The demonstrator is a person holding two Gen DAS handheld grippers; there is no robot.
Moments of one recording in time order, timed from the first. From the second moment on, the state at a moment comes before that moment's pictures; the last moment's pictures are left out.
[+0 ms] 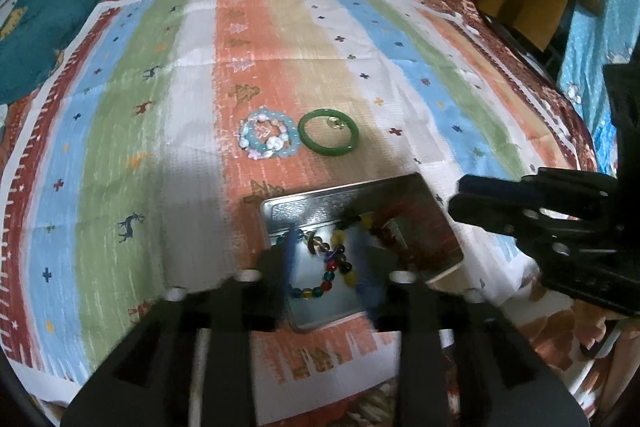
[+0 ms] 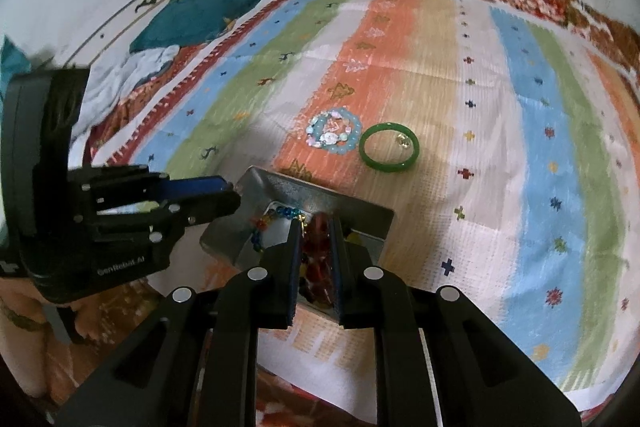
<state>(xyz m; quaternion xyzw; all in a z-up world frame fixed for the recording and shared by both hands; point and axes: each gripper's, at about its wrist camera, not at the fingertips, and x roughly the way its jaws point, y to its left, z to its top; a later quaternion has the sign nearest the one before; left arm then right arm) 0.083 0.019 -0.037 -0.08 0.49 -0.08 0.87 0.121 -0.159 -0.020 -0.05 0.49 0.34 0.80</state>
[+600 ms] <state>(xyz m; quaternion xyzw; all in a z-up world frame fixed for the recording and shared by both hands) 0.100 0.063 -0.042 -0.15 0.48 0.00 0.86 0.159 -0.176 -0.027 -0.03 0.50 0.29 0.82</state>
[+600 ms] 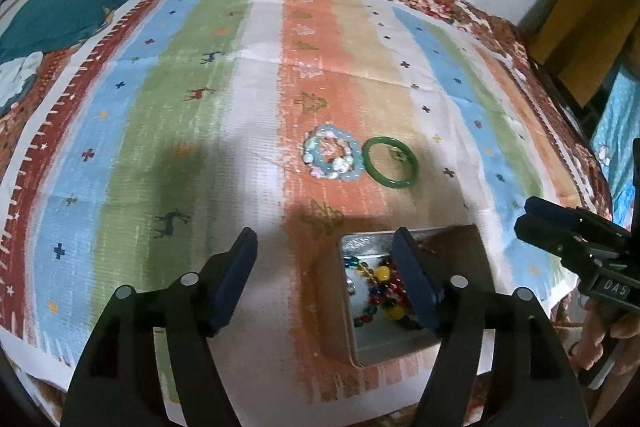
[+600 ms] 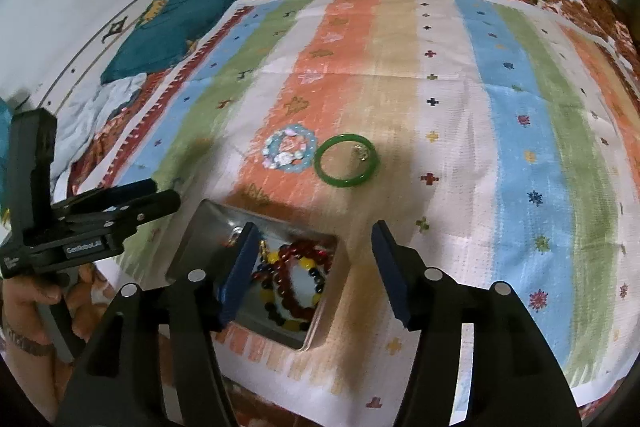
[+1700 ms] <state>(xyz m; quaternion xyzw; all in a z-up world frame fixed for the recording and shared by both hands) 0.164 0.083 -0.072 -0.14 0.51 0.00 0.85 0.222 -0.150 -0.069 -0.07 0.54 0.23 0.81</state>
